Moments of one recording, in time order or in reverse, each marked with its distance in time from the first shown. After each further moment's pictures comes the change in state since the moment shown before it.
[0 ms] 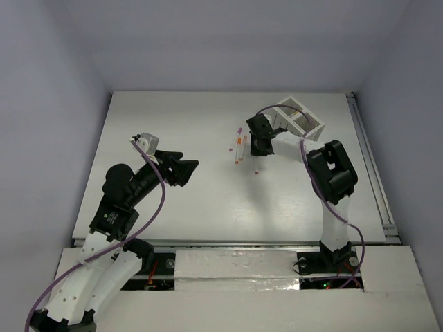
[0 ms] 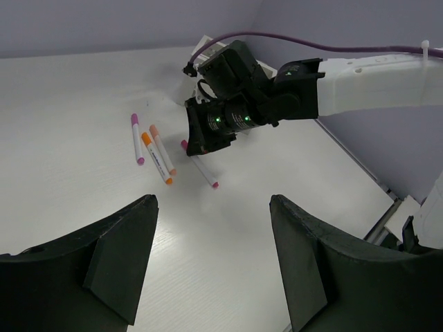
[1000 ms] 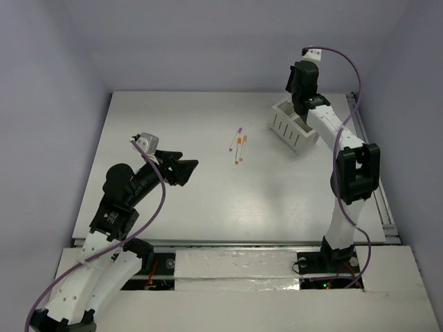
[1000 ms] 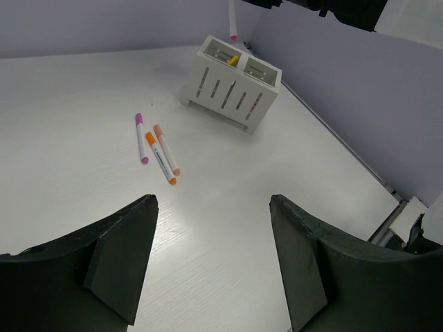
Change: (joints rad) left arm 0.000 0.002 0.000 -0.002 -0.011 0.007; right arm -0.276 -0.112 0.307 0.358 0.134 -0.268
